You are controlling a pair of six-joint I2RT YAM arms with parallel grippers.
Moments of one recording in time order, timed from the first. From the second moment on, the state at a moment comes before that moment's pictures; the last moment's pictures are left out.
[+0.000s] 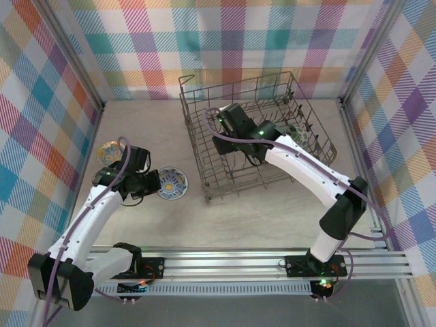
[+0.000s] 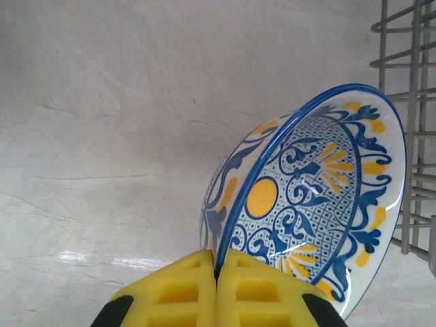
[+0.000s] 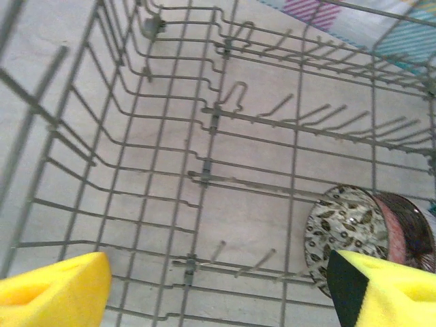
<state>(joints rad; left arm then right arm) -0.25 1.05 0.95 -0.99 0.03 -0.54 0.82 1.71 1.77 -0.92 0.35 0.18</state>
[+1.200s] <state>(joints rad) -0.34 1.02 1.23 -0.94 0.08 -0.51 0.89 1.87 2.08 -1.05 -0.04 0.20</state>
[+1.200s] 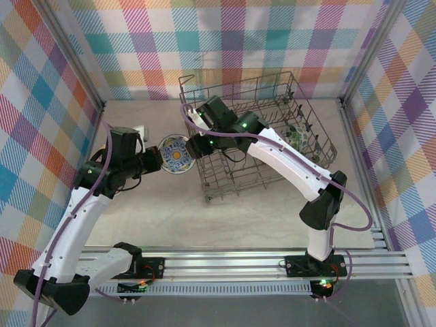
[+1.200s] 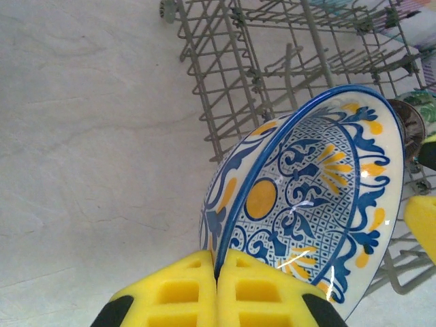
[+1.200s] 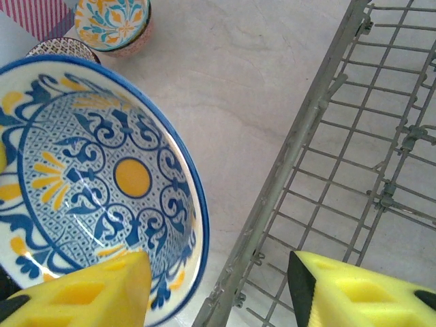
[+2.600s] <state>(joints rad) -0.47 0.99 1.23 -0.85 0.01 -0.55 0.90 1.85 2.00 -1.03 0.00 0.28</state>
